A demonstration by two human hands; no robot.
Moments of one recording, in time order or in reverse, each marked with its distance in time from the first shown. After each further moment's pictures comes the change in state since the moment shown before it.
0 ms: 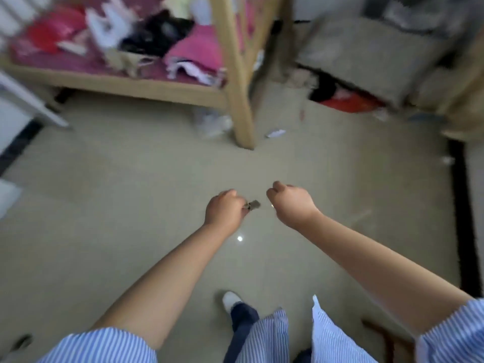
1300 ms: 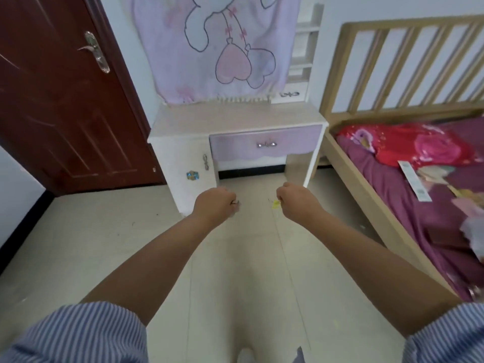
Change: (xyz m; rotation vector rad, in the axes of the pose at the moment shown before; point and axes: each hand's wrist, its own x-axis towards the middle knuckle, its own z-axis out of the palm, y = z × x) left_hand 0.119 -1.223 -0.280 -0.205 0.425 -1.016; right_hand 0.972 -0.953 -0.260 -0.128 0.116 -0.963
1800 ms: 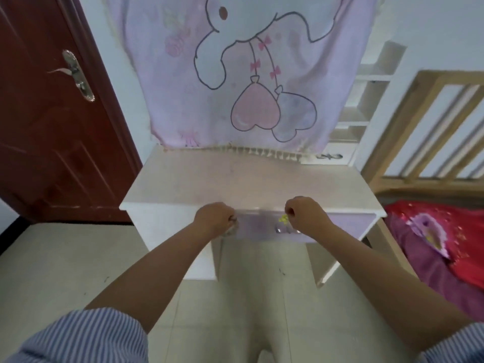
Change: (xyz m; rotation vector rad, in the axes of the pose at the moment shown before) left_hand 0.432 -0.128 -0.003 -0.003 -0.152 -0.105; right_hand 0.457 0.122 -0.019 0.089 -0.018 -0.045
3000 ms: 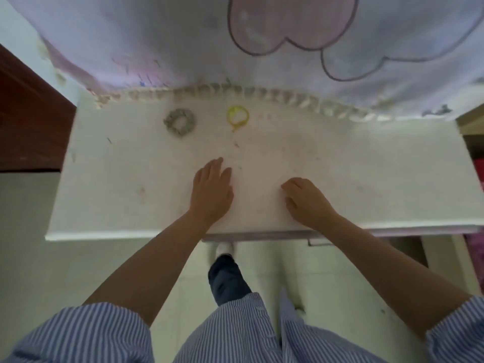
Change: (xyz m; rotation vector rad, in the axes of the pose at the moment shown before) left_hand 0.275 -0.124 0.102 -0.049 0.043 -0.046; right_hand 0.263 0.056 0.150 0.108 -0.248 -0.010
